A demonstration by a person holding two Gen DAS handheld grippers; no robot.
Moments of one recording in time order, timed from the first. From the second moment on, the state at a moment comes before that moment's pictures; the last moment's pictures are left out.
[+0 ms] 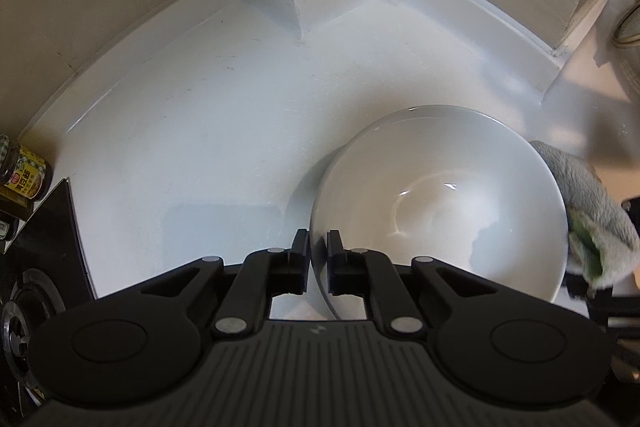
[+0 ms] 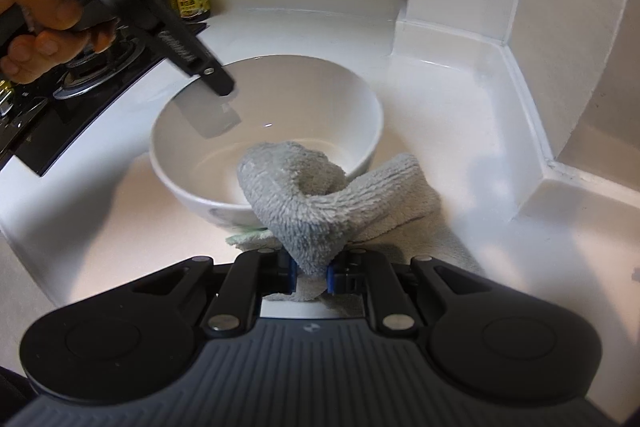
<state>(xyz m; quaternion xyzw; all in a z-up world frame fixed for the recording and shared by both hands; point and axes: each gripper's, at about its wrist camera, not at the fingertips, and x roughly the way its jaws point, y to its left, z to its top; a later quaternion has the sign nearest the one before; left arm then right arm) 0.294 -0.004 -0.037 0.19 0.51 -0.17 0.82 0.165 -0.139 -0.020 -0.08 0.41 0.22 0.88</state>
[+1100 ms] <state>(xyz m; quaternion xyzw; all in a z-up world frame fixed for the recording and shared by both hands) 0.306 -0.017 -0.037 0.23 0.51 -0.21 0.80 0.175 -0.158 -0.025 -0.07 0.40 0.20 0.89</state>
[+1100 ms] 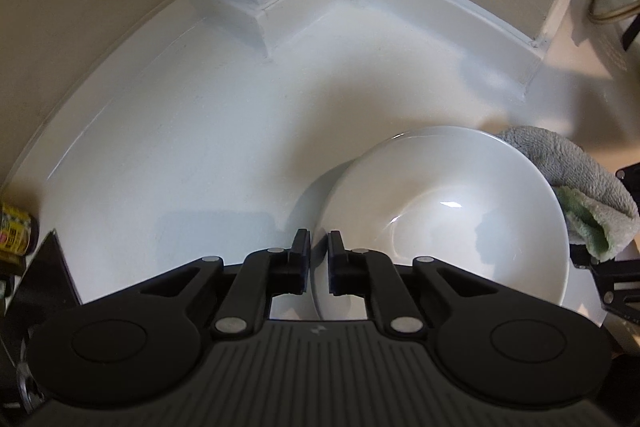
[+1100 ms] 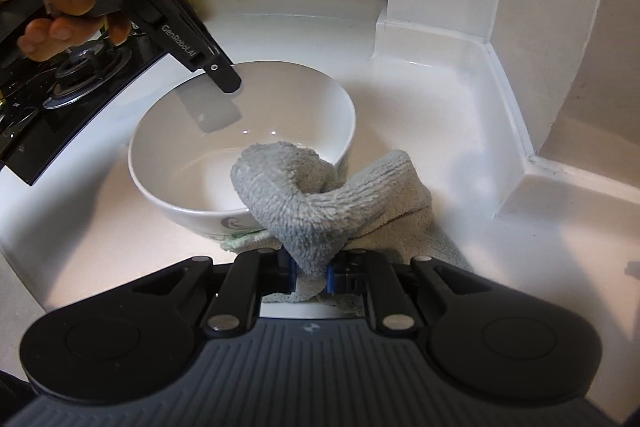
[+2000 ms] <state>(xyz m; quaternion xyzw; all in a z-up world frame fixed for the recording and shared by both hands) 0.317 -0.018 -0.023 0.27 0.50 -0.25 0.79 0.152 -0.131 -0.026 -0.10 0.40 0.26 0.87</state>
